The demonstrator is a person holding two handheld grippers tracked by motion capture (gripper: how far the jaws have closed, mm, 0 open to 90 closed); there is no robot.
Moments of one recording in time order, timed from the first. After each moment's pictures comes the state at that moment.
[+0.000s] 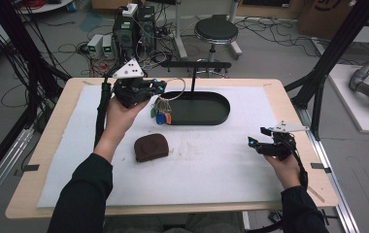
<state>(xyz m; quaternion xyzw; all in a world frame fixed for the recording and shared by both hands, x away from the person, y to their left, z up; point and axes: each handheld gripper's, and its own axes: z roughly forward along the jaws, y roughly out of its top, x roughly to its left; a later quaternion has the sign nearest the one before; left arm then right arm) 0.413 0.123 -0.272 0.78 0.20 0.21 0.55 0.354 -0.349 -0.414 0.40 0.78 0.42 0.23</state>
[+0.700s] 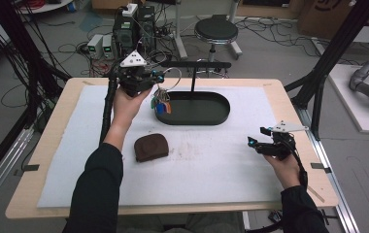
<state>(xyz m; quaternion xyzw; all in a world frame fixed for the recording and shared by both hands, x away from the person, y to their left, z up) 0.465 0.124 -0.286 0.77 0.26 0.23 0.54 0.355 -0.348 -0.415 0.40 0.79 0.42 0.23</state>
